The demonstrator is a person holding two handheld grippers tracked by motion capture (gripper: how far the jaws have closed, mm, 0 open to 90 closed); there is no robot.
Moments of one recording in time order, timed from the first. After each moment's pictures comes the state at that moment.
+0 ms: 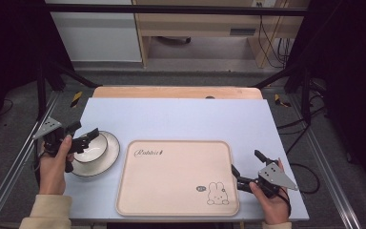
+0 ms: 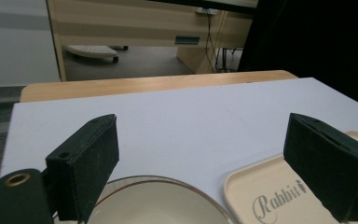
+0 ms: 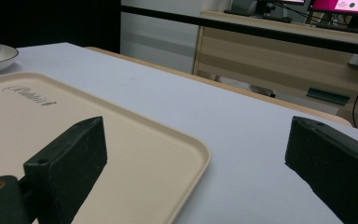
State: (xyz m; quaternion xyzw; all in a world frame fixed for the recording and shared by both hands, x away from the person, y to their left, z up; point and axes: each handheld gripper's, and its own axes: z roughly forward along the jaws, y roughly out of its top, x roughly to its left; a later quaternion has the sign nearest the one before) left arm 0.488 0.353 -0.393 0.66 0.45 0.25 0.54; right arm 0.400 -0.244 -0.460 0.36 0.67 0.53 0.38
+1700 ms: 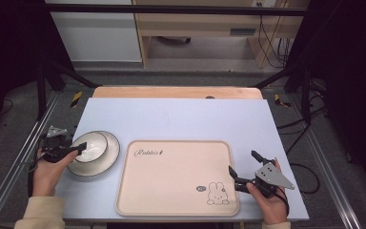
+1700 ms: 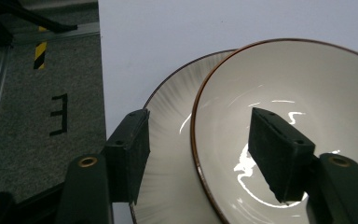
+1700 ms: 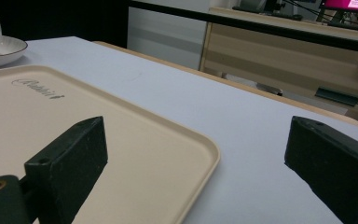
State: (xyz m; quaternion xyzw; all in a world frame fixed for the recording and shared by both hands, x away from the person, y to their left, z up) left arm 0.497 0.380 -0.433 0.73 0.56 0.25 0.31; right arm 0.402 -0.239 -0.462 0.35 0.68 0.53 0.37
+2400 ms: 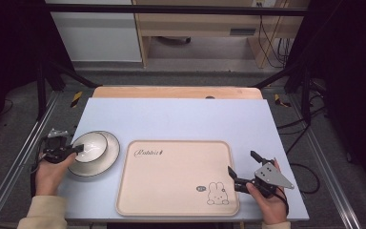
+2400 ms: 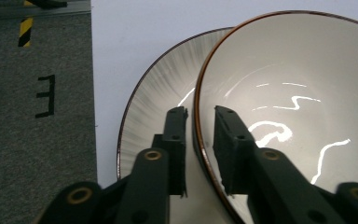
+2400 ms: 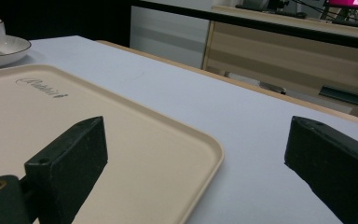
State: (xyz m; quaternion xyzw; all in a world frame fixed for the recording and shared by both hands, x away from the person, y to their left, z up) left arm 0.499 0.381 -0.442 0.73 0.58 0.21 0.31; right arm 0.402 -0.238 -0.463 0.35 0.68 0.53 0.36
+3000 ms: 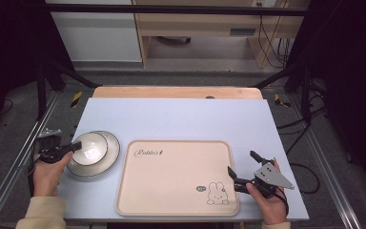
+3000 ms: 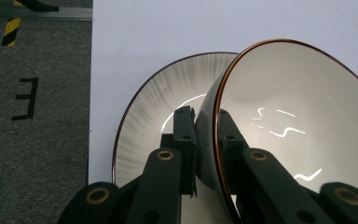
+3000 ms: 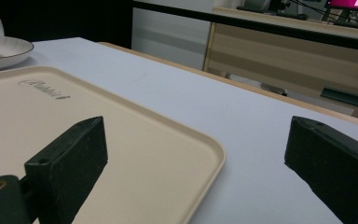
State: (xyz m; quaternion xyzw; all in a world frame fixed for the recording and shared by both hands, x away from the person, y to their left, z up) left arm 0.492 0.387 -0.434 0.69 0.59 0.20 0.37; right arm 0.401 -0.237 -0.462 0.35 0.68 0.53 0.36
